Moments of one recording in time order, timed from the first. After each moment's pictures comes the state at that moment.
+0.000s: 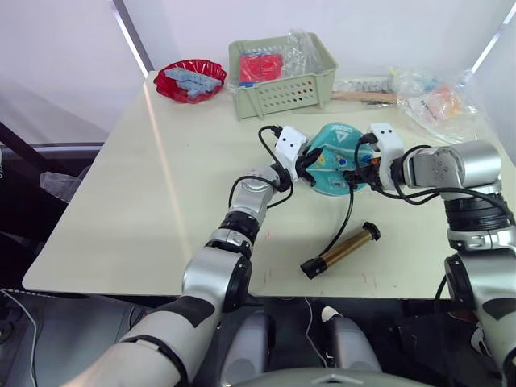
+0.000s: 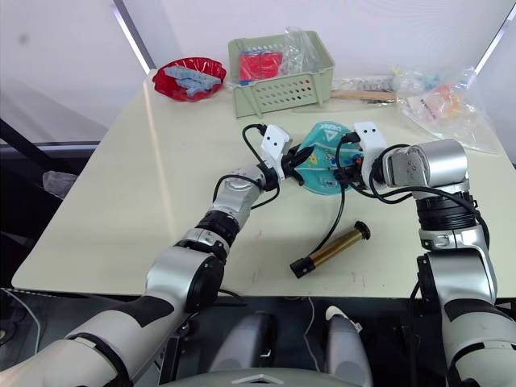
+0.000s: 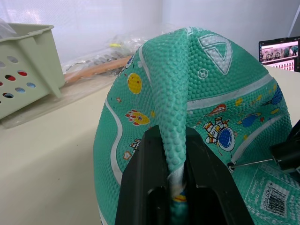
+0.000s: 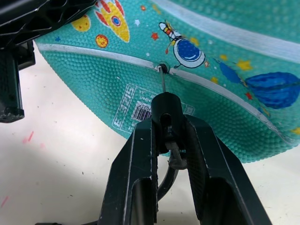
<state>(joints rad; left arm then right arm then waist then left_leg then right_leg) -1.01 0.00 0.03 1.09 0.00 -0.24 -0.61 -0.92 -0.48 0.04 0.20 0.40 1.40 0.48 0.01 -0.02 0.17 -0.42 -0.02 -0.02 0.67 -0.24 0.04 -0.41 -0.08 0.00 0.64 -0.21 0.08</state>
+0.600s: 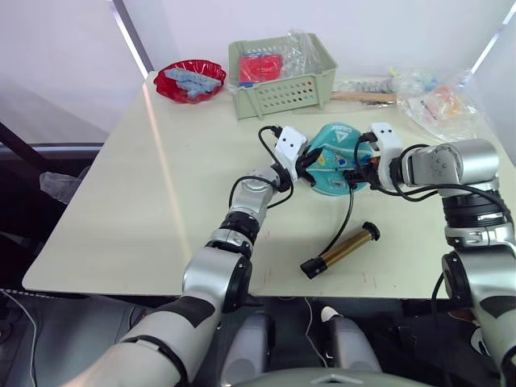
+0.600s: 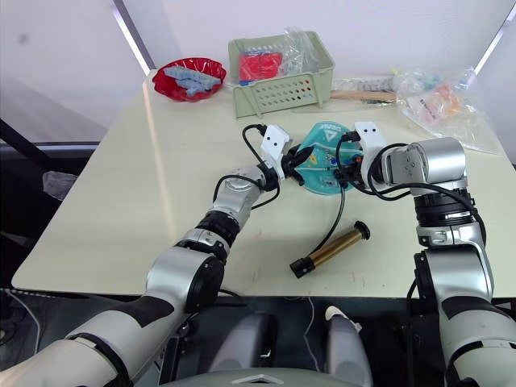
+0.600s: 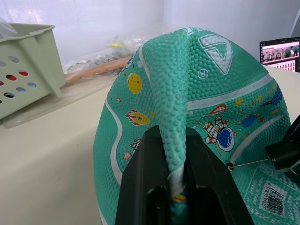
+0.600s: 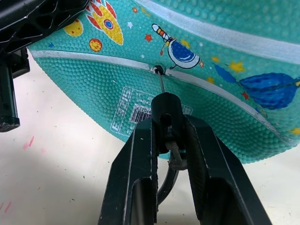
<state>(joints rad) -1.00 0.00 0.03 1.09 0.00 -0.24 -0.61 -0.94 -0.47 0.03 0.24 0.40 1.41 0.46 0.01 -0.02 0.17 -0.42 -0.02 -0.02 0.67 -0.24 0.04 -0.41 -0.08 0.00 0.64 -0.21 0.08</state>
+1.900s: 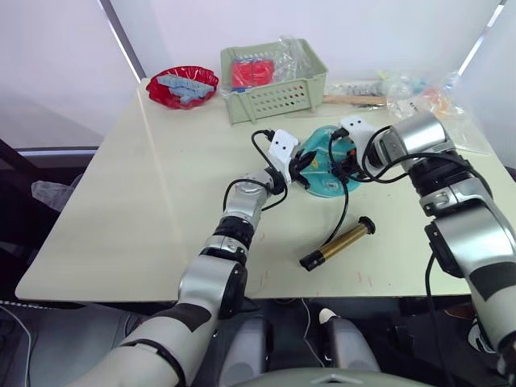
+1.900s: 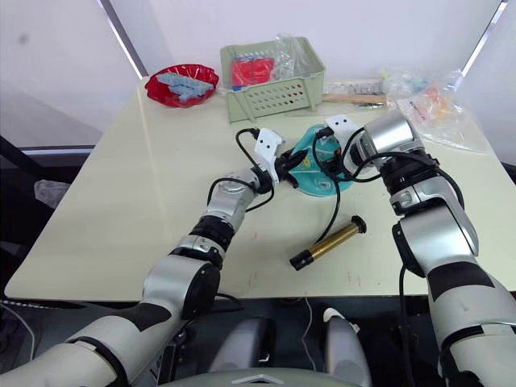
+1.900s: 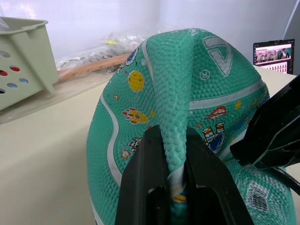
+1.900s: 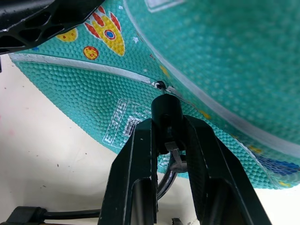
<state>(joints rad) -0.94 0.02 0.03 0.99 -0.02 -0.14 -0.63 -1.22 -0.37 0.35 0.68 0.16 1.23 0.70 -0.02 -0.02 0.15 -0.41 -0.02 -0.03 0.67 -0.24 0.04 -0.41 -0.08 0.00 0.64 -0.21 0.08</state>
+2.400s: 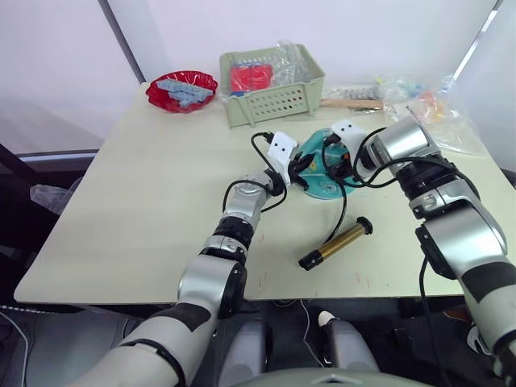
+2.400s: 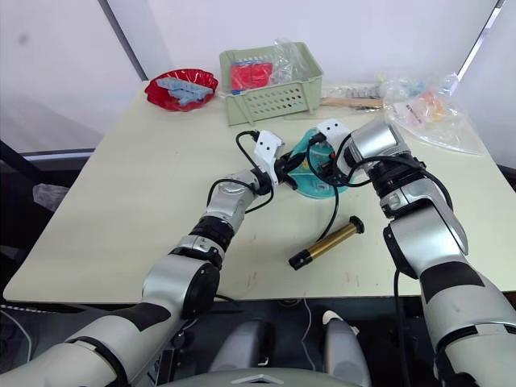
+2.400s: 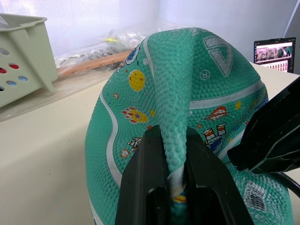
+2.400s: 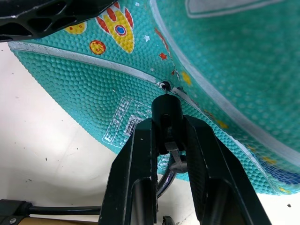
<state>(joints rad) -0.94 0.02 0.03 1.01 -0.02 -0.14 -0.63 -1.23 -0.33 0.38 0.71 0.04 1.17 0.79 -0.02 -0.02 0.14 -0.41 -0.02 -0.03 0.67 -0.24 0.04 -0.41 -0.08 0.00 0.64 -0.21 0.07</state>
